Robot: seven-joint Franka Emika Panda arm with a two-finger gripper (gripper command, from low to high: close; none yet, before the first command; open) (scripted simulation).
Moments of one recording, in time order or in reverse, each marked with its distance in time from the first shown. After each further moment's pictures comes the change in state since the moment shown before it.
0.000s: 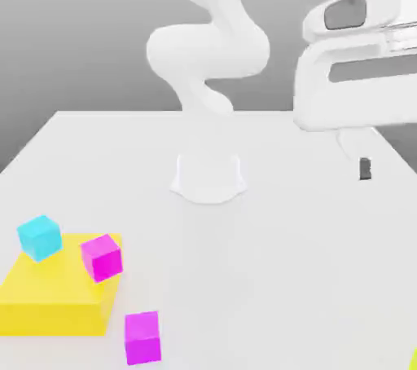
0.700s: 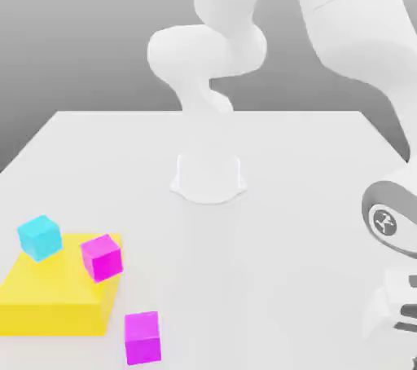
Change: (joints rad) arm 0.231 0.583 -0.071 0.128 -0.170 0.170 0.370
